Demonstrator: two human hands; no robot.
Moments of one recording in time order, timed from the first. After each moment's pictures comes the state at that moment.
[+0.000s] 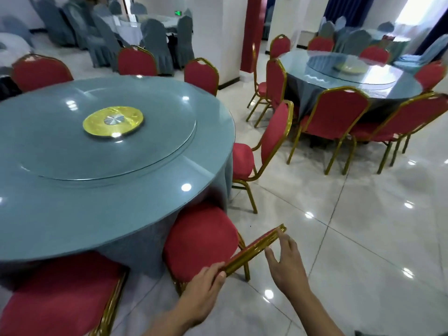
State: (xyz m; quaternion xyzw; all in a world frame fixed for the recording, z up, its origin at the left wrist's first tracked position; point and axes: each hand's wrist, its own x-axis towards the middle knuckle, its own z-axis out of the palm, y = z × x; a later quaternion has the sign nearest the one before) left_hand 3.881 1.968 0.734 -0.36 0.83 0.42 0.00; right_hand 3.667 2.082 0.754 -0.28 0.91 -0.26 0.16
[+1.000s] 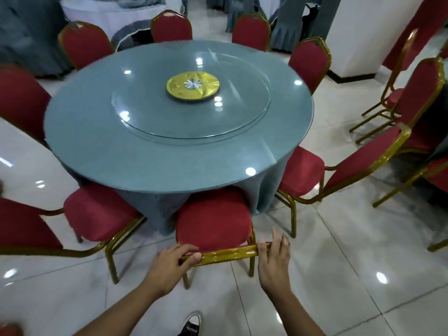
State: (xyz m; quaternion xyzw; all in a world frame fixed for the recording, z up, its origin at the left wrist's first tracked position) left_hand 3.752 1.955 0.725 -0.65 0.68 0.33 -0.08; right_hand 3.472 1.962 0.690 -0.49 0.77 -0.26 0.32
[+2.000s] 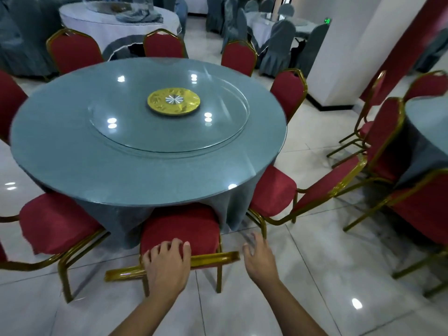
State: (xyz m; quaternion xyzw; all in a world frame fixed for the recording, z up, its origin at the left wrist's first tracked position) left_hand 3.585 1.926 0.759 -0.80 0.57 0.17 -0.06; right_hand 3.358 1.891 0.730 -0.54 0.77 -0.16 0.30
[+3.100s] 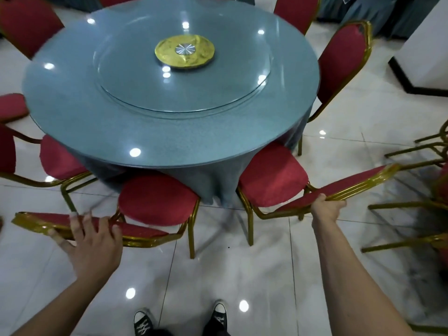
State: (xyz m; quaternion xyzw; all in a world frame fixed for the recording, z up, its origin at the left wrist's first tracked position) left_hand 3.424 1.898 0.723 -0.92 0.38 -0.03 0.05; right_hand 3.002 1.615 0.734 -0.25 0.81 -0.36 0.39
